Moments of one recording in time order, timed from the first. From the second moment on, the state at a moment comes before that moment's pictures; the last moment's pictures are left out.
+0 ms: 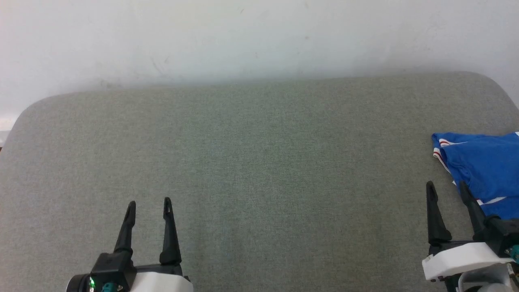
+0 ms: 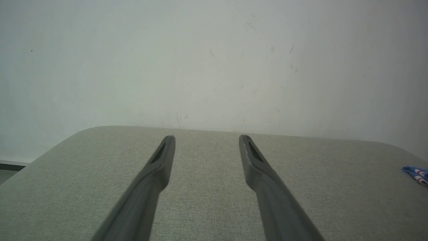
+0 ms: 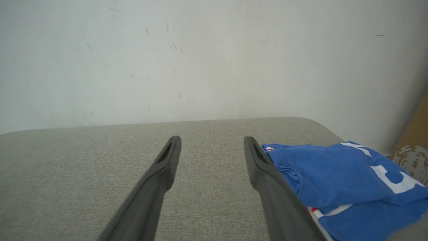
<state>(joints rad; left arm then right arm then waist) 0.12 0.21 -0.25 -0.12 -0.28 0.31 -0.26 0.03 -0.05 -0.14 0.11 0.10 0.13 -0.22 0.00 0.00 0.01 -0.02</state>
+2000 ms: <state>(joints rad) 0.09 0.13 -0.13 -0.07 -0.16 0.18 -0.16 0.02 -0.06 -0.08 0.07 0.08 0.13 -0.14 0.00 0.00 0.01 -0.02</state>
